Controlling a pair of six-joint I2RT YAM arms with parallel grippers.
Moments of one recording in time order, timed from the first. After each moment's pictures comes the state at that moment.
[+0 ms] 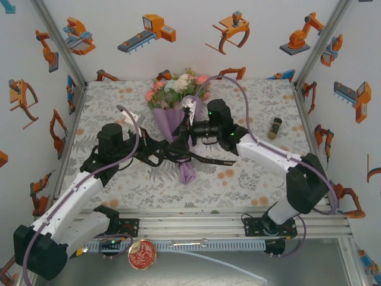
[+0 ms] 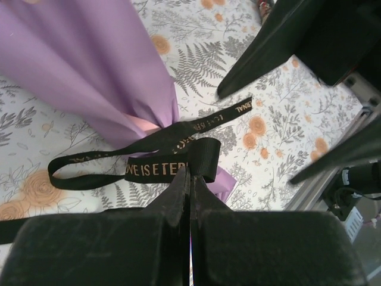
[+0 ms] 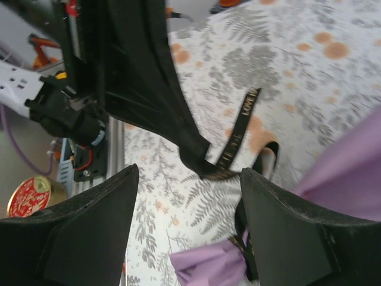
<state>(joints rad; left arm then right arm) -0.45 0.92 0.70 -0.13 0.42 -0.28 0.72 1.57 1.12 0.19 -0.83 0.09</state>
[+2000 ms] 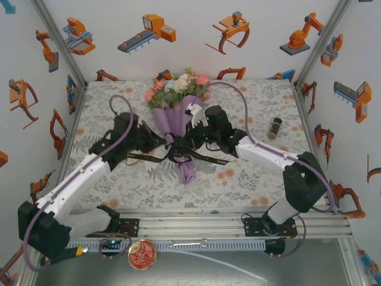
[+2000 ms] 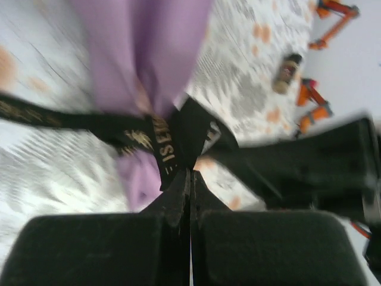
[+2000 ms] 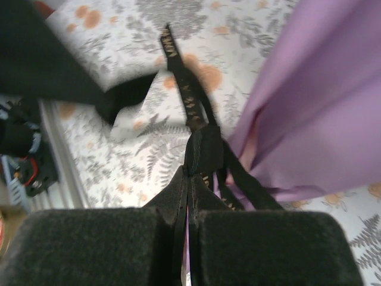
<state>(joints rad) -0.62 1.11 0.88 -0.39 0.10 -1.07 0.71 1.58 1.07 0.02 -0.47 0.16</state>
